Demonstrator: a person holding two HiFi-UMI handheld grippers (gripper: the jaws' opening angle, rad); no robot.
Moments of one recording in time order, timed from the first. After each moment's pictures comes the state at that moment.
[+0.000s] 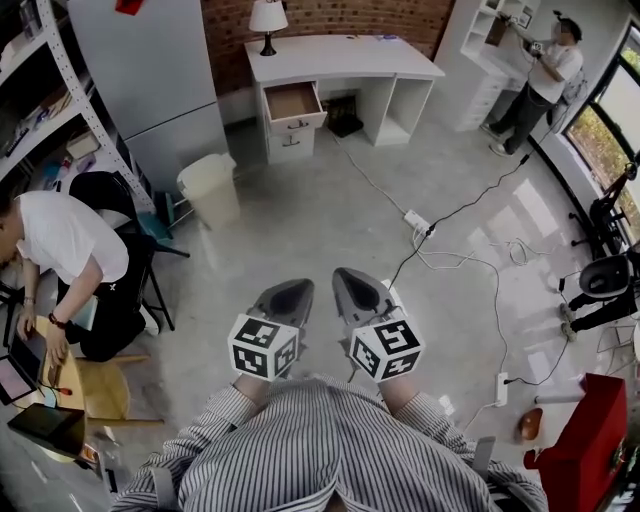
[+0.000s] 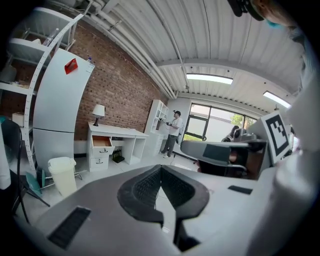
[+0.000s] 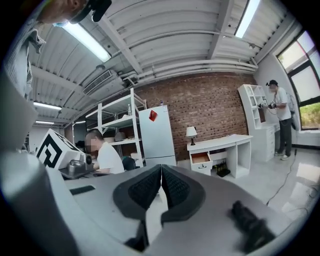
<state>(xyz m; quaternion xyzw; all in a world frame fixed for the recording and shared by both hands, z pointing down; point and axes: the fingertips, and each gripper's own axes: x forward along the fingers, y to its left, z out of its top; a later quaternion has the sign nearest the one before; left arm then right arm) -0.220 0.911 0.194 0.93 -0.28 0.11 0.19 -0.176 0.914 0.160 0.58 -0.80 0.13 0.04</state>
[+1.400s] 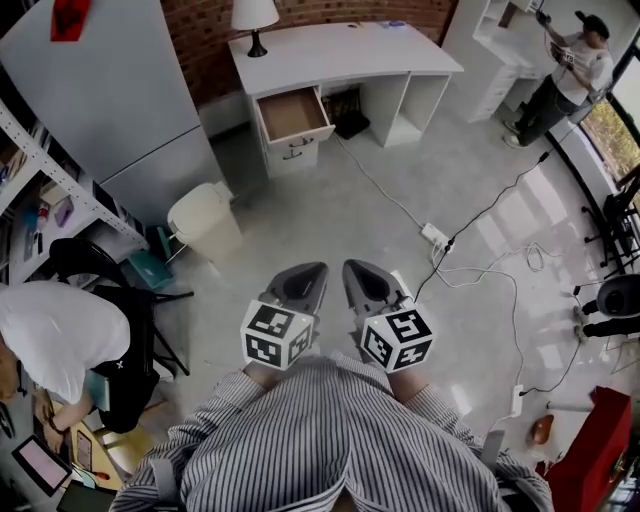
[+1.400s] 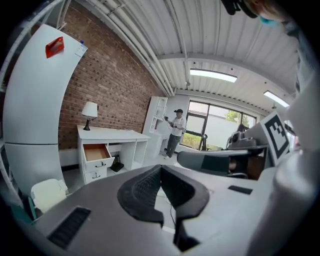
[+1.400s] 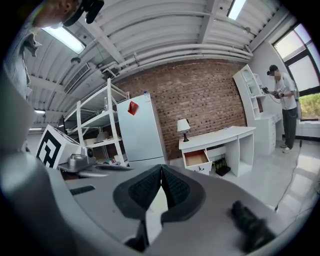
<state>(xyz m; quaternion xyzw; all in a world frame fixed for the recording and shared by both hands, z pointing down) -0.162 0.583 0.212 0.95 -0.24 0.12 0.17 -0.127 0.594 0.199 0.60 -0.77 0.18 0.04</state>
